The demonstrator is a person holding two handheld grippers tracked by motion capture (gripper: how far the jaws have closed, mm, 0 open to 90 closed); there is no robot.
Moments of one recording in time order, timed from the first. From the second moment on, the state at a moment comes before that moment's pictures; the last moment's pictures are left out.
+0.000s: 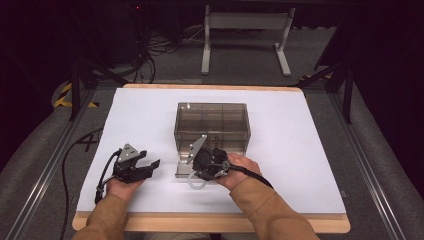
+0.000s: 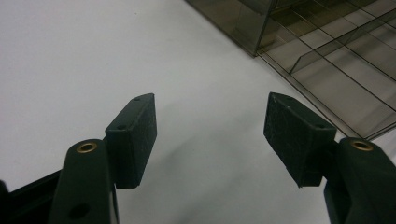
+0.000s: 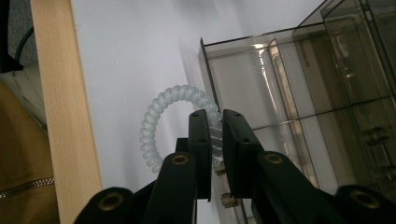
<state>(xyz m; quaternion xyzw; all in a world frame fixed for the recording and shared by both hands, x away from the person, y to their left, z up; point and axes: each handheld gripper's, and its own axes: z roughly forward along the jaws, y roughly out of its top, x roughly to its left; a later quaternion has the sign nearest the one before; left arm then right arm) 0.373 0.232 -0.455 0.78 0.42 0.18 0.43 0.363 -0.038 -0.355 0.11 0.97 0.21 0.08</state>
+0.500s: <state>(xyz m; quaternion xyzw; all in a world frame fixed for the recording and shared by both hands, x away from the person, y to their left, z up) 0.373 0.232 -0.455 0.78 0.42 0.18 0.43 0.379 -0.050 -0.352 0.14 0.96 0.21 0.10</state>
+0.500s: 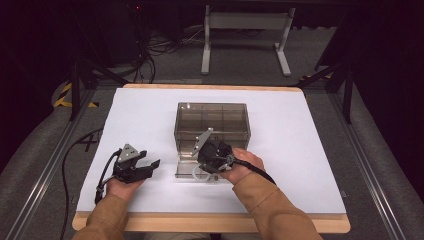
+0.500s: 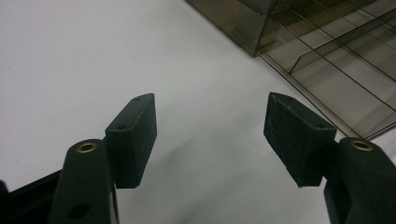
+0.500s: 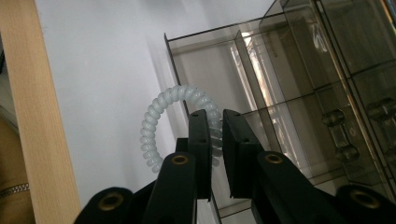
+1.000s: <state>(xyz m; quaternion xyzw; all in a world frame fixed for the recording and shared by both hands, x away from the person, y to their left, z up) 0.373 0.232 -0.455 0.78 0.42 0.18 0.43 0.395 -0.061 -0.356 0.17 0.96 0.21 0.11</state>
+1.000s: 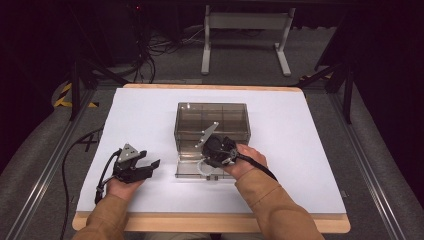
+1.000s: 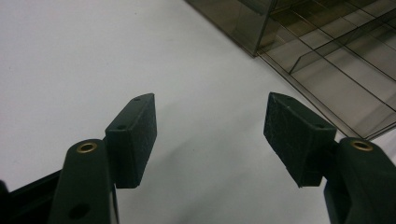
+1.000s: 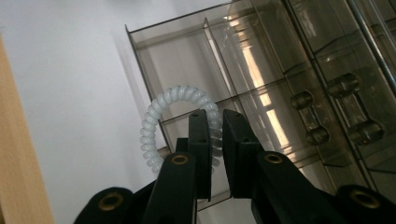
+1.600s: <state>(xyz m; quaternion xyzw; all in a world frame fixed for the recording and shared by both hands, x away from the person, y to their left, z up) 0.373 0.232 -0.455 0.78 0.42 0.18 0.43 0.415 -0.070 -0.371 0.20 0.95 0.19 0.12</state>
